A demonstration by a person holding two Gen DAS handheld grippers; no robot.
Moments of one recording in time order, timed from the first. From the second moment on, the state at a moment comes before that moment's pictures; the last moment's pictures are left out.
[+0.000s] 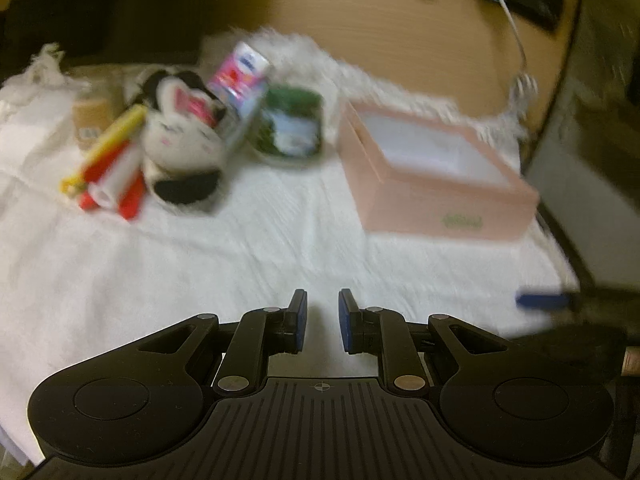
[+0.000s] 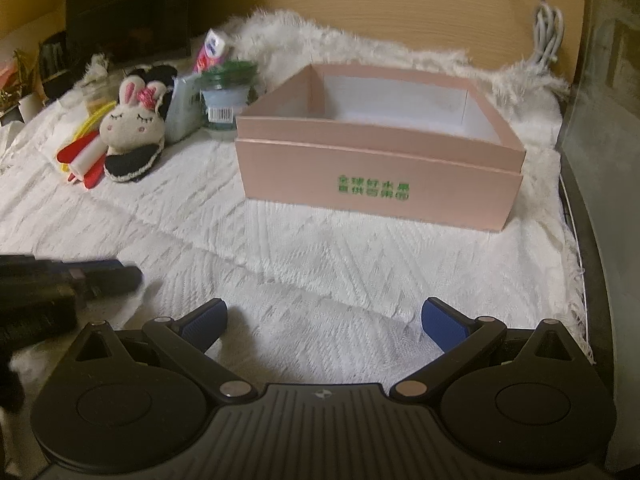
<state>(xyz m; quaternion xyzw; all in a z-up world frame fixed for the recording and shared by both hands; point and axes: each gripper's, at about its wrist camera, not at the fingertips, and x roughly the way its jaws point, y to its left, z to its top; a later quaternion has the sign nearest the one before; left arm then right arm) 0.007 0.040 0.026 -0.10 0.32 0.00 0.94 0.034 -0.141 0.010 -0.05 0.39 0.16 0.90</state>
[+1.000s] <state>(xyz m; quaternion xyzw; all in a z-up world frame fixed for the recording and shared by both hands) 0.099 0.199 0.046 0.12 0.30 -0.02 0.94 0.063 0.011 0.055 -0.10 0.38 0.15 0.91</state>
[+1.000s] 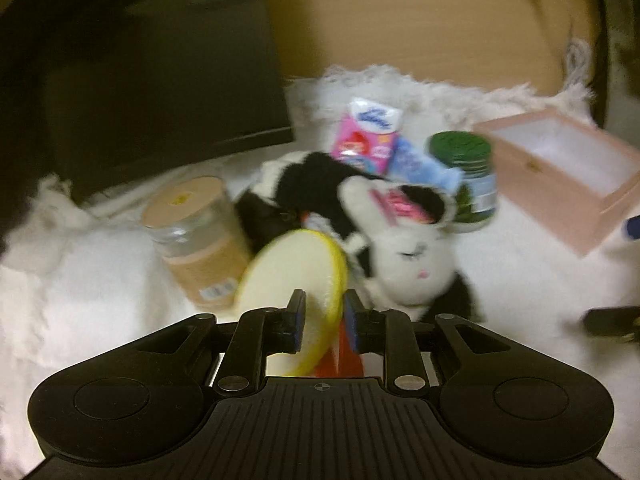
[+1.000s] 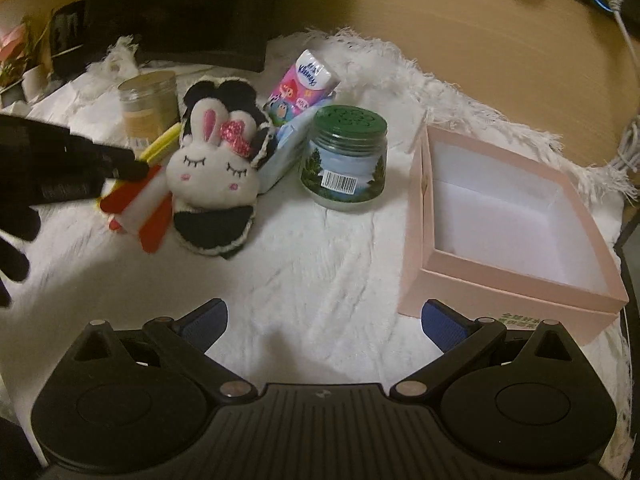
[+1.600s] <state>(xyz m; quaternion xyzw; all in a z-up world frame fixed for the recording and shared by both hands) 0.112 0.329 0.048 -0.08 0.29 -0.06 0.95 0.091 0.094 0.092 -0.10 0.30 0.19 0.93</state>
